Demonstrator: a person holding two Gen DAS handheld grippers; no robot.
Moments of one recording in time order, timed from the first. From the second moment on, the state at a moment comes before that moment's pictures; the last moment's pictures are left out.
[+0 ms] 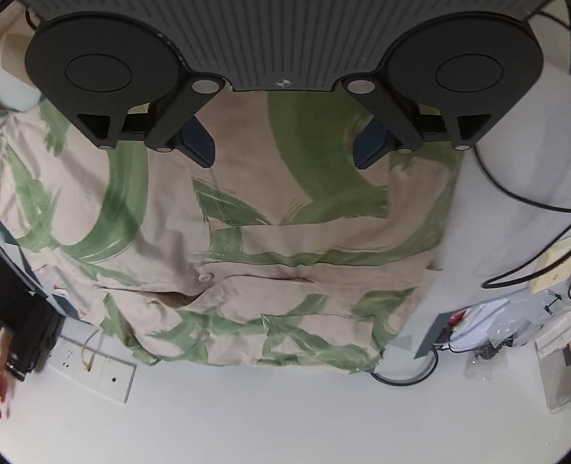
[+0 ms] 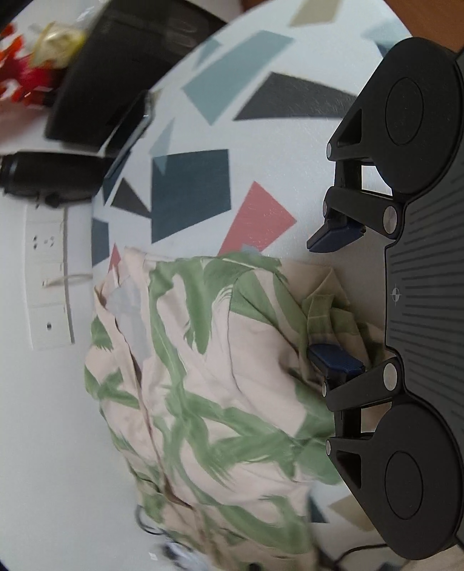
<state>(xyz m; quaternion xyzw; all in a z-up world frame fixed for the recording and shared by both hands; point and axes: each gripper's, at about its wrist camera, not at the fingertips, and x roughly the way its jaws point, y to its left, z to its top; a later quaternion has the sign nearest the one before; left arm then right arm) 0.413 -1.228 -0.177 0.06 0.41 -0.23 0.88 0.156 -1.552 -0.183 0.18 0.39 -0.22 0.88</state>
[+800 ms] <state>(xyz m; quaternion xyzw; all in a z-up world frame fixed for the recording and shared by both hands) 0.415 -1.250 -0.189 0.10 0.41 -0.22 0.88 0.162 -1.566 -0.188 0.24 0.36 -0.19 0.88</state>
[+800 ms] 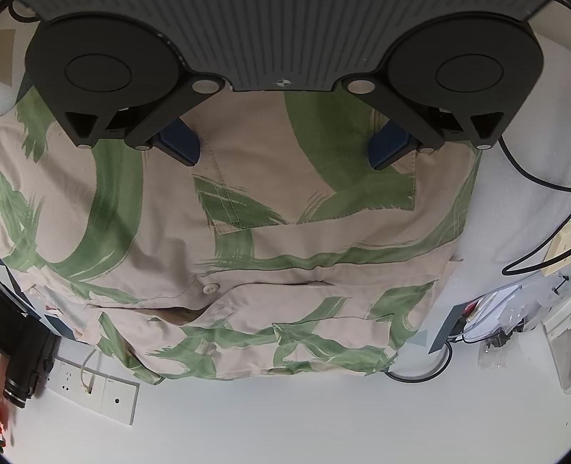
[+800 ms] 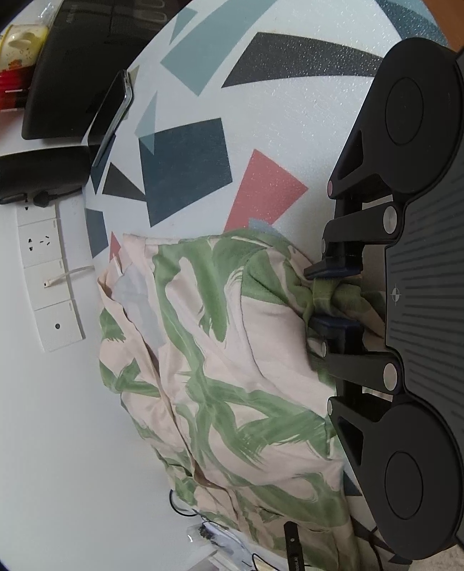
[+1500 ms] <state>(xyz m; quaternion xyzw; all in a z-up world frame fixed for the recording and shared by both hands) 0.424 -1.255 -0.187 0.11 0.43 -0.23 0.87 0.142 -1.585 -0.184 0.26 0.34 -0.27 0.86</state>
